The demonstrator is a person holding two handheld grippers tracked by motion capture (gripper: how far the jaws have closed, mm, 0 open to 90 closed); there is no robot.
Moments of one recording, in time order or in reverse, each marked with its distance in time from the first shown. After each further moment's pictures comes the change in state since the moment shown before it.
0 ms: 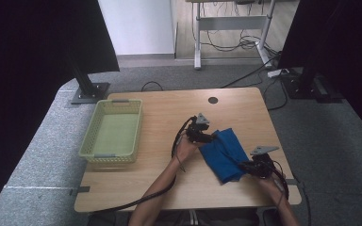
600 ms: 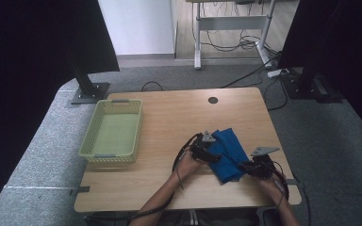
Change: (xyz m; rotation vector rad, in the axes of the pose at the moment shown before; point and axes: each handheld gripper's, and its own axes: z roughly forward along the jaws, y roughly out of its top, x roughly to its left) left arm -0.047 -0.036 0.005 0.098 -0.054 0.050; right arm 0.000 -0.003 0.000 -0.018 0.013 -0.015
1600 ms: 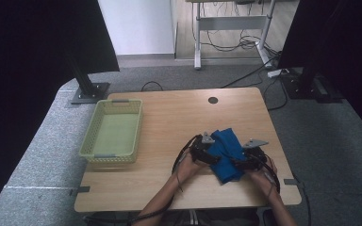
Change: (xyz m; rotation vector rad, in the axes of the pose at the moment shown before) left arm -0.001 -0.003 0.000 -0.001 0.020 -0.019; right arm -0.006 0.024 0.025 0.004 -0.204 -0.021
